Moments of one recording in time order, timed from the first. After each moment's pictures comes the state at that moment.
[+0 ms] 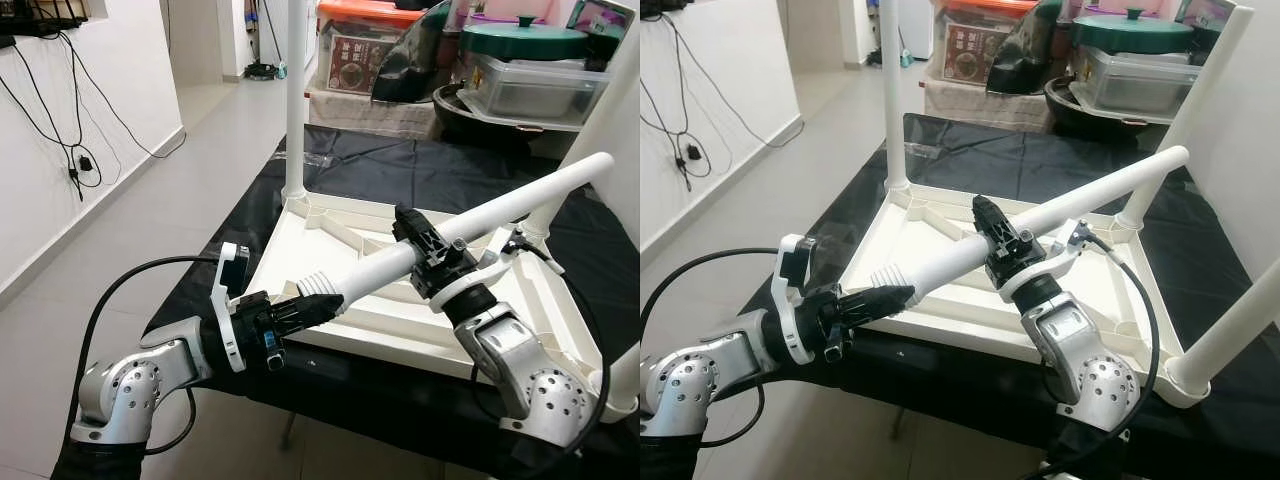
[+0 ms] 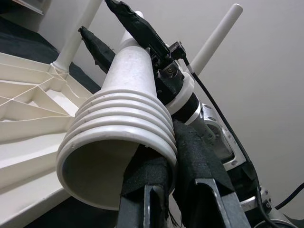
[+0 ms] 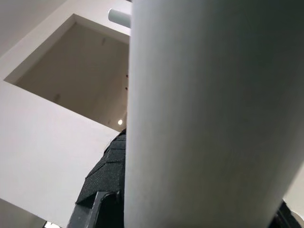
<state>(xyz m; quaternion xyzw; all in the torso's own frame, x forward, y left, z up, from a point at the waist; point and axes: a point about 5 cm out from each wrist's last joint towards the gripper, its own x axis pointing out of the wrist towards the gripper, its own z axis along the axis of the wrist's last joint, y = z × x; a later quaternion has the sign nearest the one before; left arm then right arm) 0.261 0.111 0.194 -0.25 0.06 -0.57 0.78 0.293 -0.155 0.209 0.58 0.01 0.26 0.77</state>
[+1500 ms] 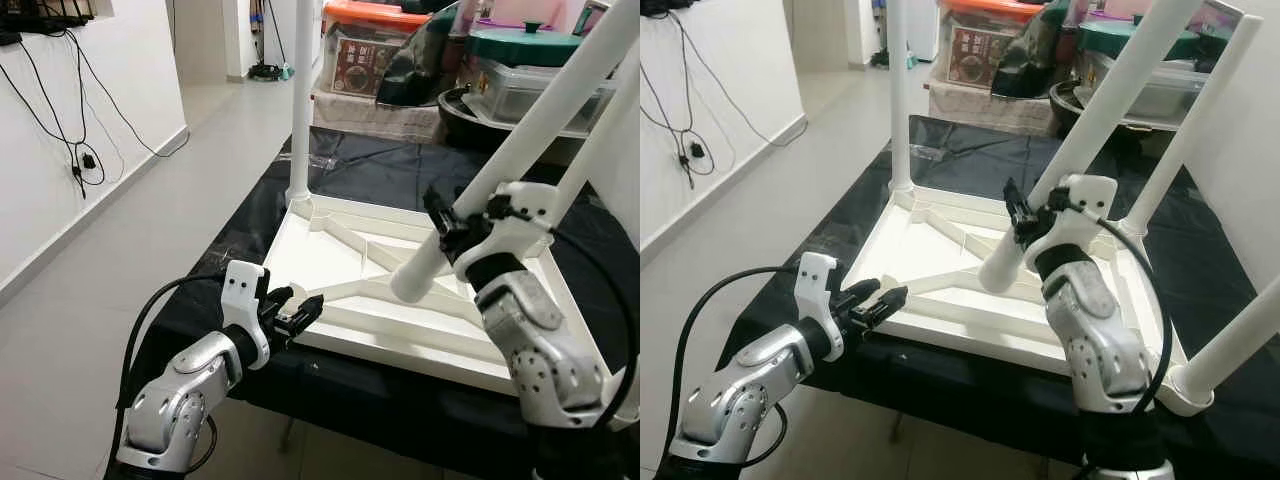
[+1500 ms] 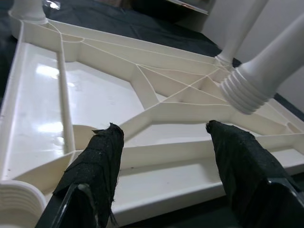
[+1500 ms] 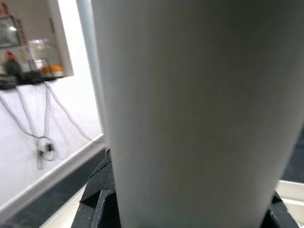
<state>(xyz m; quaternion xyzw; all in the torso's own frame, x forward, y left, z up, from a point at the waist) 0.283 0.101 0.157 -0.12 0.06 -0.28 0.95 0.306 -0.179 0.236 0.06 -0.13 0.06 0.99</state>
